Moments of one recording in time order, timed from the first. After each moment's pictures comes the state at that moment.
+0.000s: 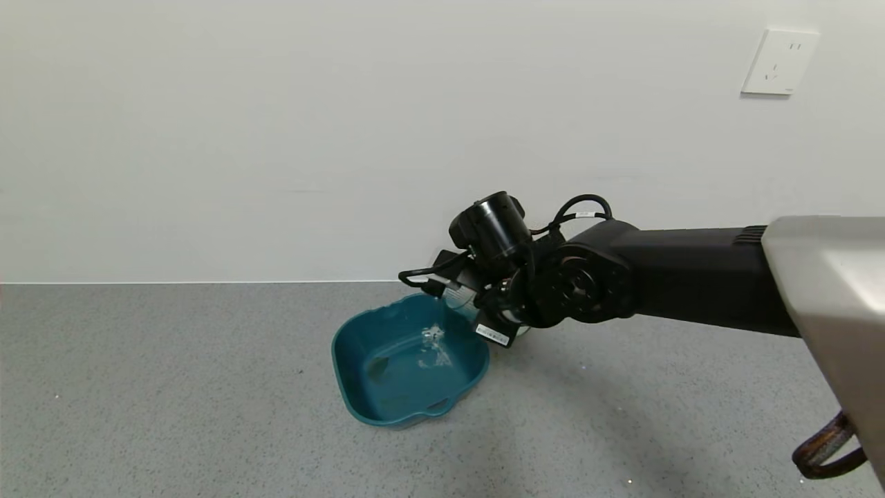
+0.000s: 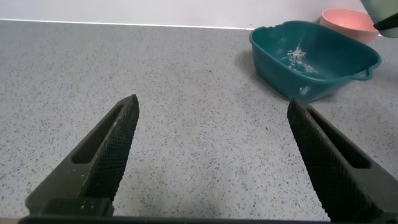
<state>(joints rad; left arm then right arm) 0.00 0.00 0.00 -0.01 0.02 -0.05 0.75 2.27 -1.94 0.41 -0.45 -0.59</state>
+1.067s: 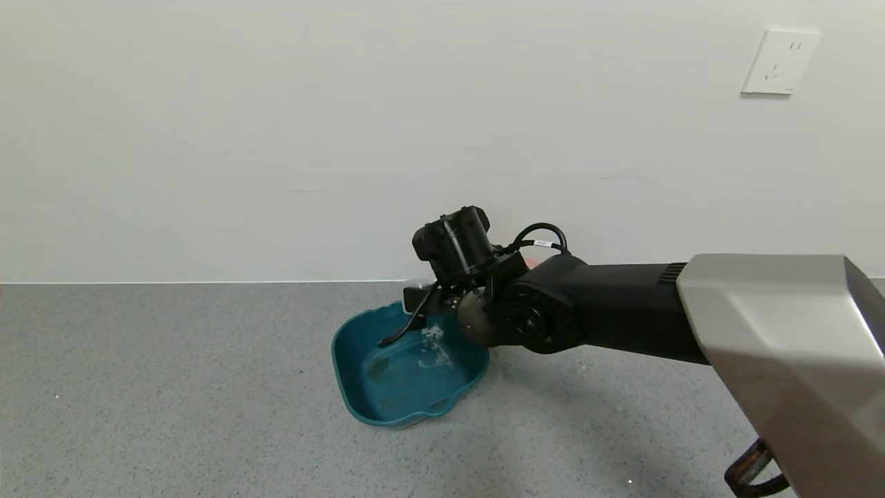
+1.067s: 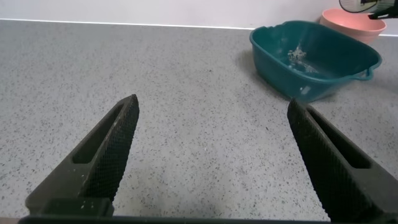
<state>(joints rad) 0.00 0.00 0.00 -0.01 0.02 -0.05 0.81 2.37 -1.99 0.16 -0.74 -1.23</state>
